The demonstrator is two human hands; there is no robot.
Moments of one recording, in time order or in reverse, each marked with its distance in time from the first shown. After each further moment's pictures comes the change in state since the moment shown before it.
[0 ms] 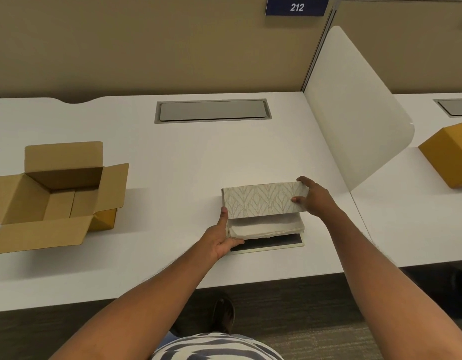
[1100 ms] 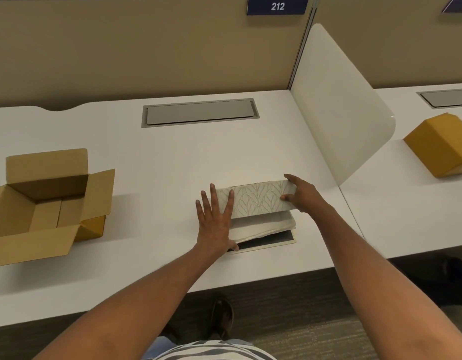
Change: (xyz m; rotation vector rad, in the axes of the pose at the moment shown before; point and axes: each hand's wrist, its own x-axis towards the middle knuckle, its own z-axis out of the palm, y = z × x) left_hand 0.036 -0.012 -0.002 2.095 0.349 1.011; right_hand 0.002 0.001 -0.002 0.069 -0.027 0.026
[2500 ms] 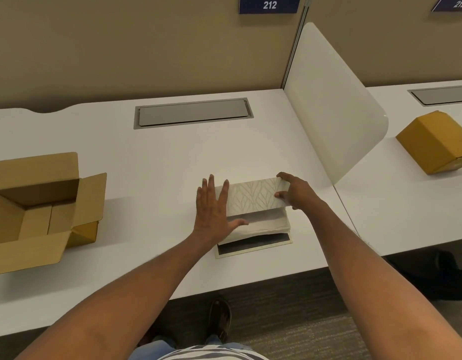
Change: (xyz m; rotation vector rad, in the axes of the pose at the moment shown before) left_hand 0.029 -0.004 -0.010 -0.218 0.185 0.090; right_hand 0.016 0.001 0.001 -0.028 0.007 -0.009
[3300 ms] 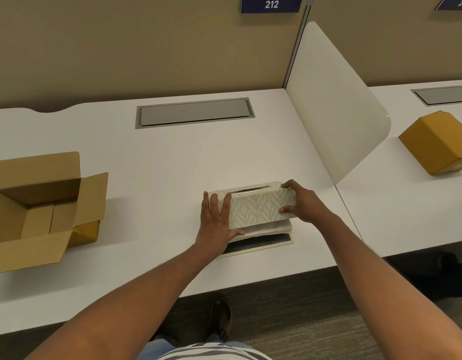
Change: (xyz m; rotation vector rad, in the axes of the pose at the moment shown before) left_hand -0.019 -0.002 0.022 0.072 -0.065 0.007; right_hand -0.024 0.025 -0.001 -0.015 -0.063 -0.132
